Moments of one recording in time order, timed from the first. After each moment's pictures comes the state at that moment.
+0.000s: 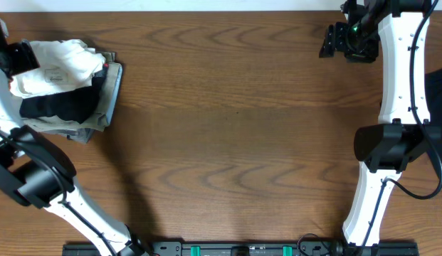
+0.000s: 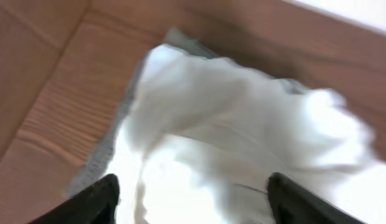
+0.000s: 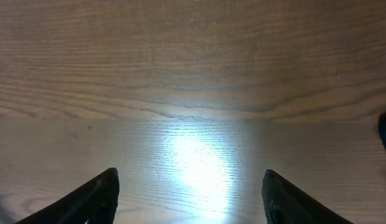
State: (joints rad) left arm 0.61 2.14 2.05 -0.81 0.18 0.17; right arm -0.02 2.30 2.60 -1.68 -0.19 0.12
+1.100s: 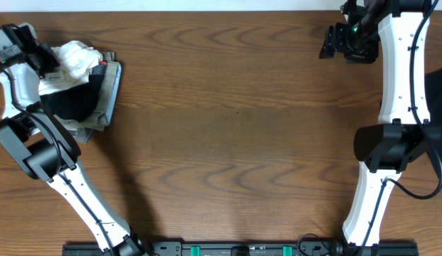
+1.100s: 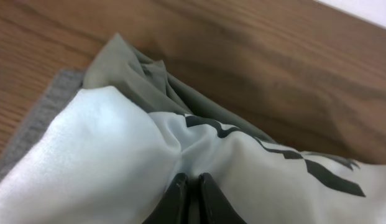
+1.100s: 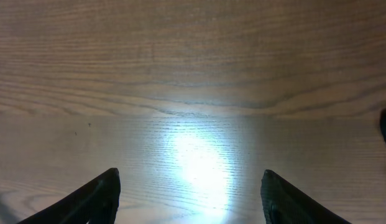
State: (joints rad) left arm 0.55 2.47 2.07 -0.43 0.18 0.04; right arm -0.02 2.30 2.60 -1.69 -0.19 0.12
